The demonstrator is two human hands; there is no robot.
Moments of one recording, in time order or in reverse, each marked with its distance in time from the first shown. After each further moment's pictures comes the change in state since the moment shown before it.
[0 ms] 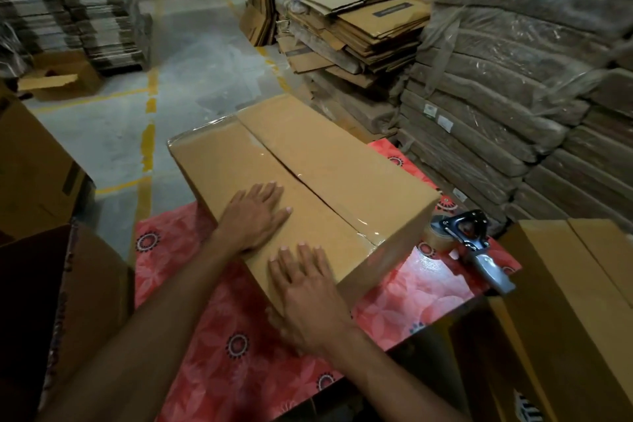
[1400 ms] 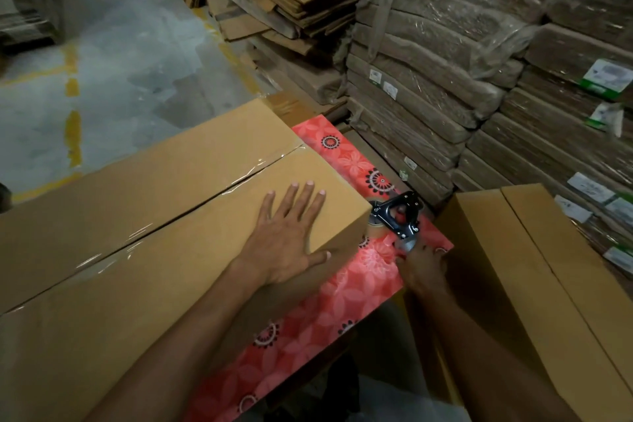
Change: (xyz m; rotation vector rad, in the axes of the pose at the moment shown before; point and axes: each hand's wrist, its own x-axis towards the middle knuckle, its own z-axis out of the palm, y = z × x) left_hand 0.052 0.216 -0.017 -0.067 -0.028 0.334; right_hand -0.120 0.368 0.095 0.257 -0.176 1.090
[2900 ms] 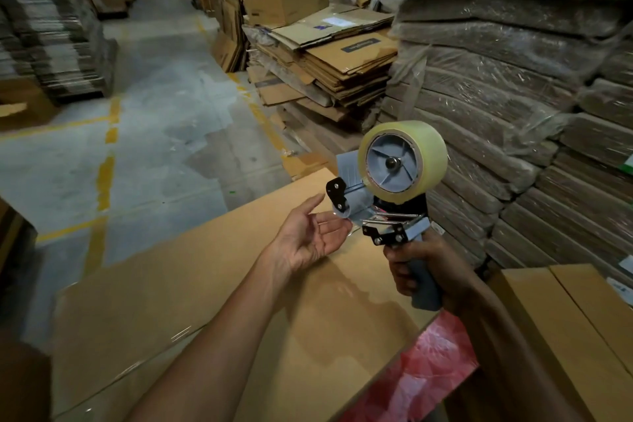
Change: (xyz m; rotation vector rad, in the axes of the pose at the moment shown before) left_hand 0.056 -0.115 -0.079 -2.434 -0.152 -0.539; right_hand -0.088 -0.212 -0.183 1.182 -0.573 -0.537
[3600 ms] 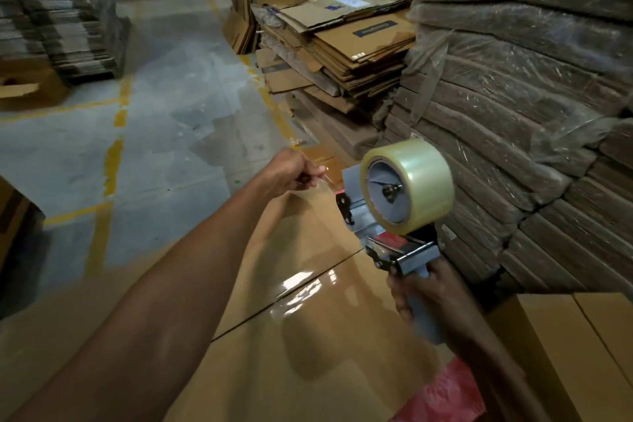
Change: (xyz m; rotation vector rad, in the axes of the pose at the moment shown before) left_hand 0.115 0.123 0.024 0.908 0.321 0.318; right_hand 0.037 0.018 -0.045 -0.053 0.148 -0.048
